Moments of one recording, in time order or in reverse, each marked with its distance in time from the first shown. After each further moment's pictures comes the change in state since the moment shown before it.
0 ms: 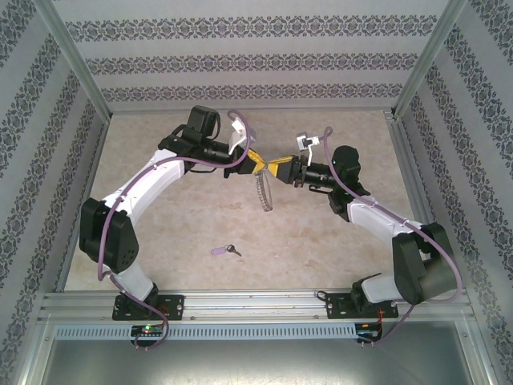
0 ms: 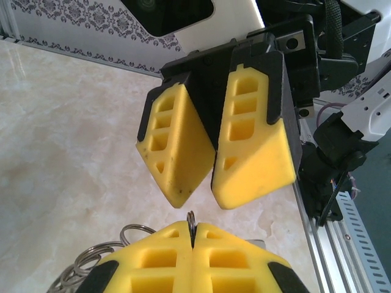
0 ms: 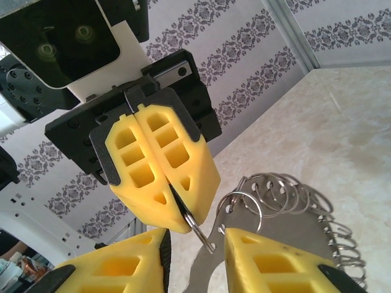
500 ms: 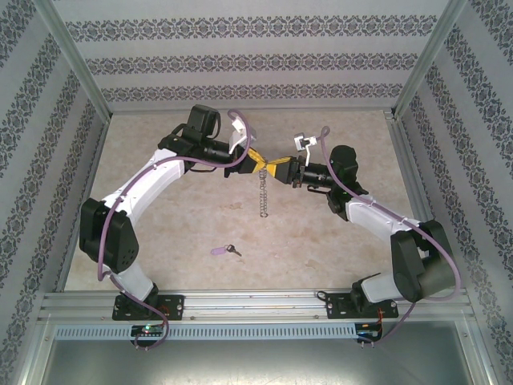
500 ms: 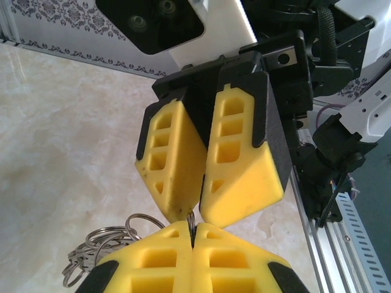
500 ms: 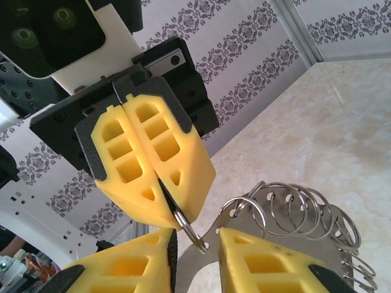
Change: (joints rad) left arm -0.005 0.000 0.013 -0.005 0.001 0.000; right arm 0.007 0.018 0.009 -0.007 -0.003 0.000
